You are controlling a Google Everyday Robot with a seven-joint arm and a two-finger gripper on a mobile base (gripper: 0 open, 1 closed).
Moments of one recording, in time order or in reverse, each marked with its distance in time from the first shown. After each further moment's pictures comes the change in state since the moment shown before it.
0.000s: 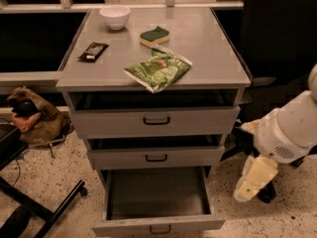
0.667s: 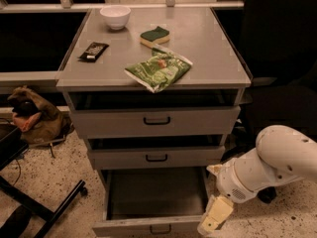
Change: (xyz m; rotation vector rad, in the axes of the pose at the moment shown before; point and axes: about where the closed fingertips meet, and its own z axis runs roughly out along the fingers) arm 0.003 0.051 0.158 -0.186 -0.140 0.043
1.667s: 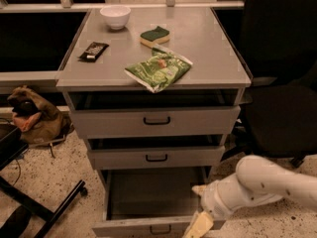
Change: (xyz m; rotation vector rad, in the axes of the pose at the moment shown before) arm 0.033 -0.005 0.110 -0.116 -0.104 0.078
